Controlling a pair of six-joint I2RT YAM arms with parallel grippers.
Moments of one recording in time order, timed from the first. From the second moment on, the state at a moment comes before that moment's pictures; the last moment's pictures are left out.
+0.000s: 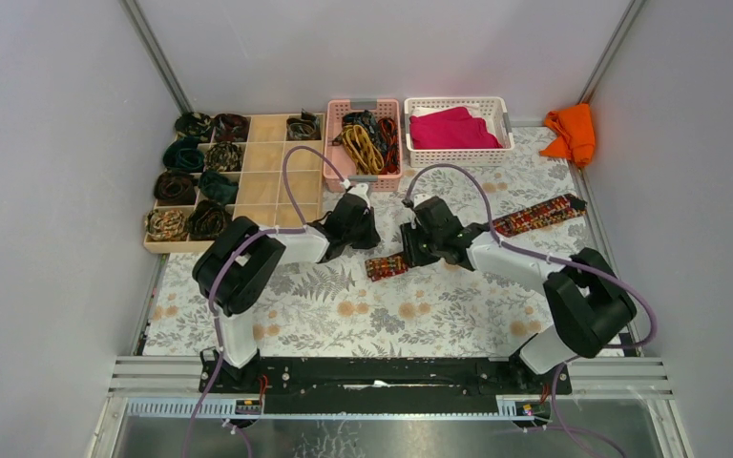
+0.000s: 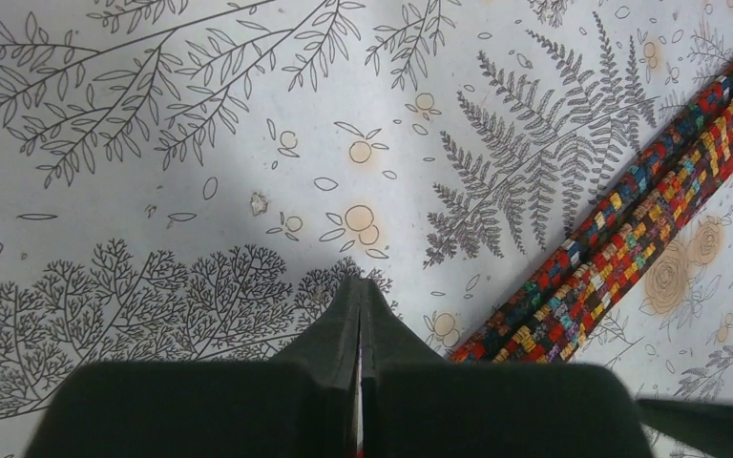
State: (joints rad) left arm -0.61 1.87 0.93 0.23 0.04 -0.56; right arm 0.65 1.56 0.87 -0.23 -0.08 0.33
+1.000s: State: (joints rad) left arm -0.70 1.73 0.73 0.30 -0.03 -0.63; right arm 0.89 1.69 0.74 0.17 -0.07 0.52
